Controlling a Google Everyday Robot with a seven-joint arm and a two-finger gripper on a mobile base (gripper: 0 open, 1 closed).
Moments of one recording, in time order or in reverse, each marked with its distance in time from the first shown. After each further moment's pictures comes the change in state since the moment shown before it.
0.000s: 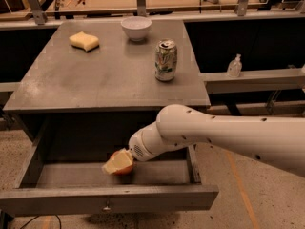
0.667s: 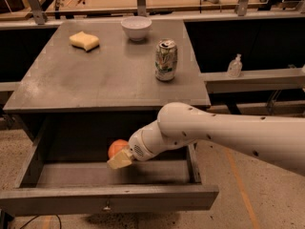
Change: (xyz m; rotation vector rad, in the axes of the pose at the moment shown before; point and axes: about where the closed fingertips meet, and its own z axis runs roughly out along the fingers) arm -0.002 0.005 0.003 -0.060 -0.003 -0.030
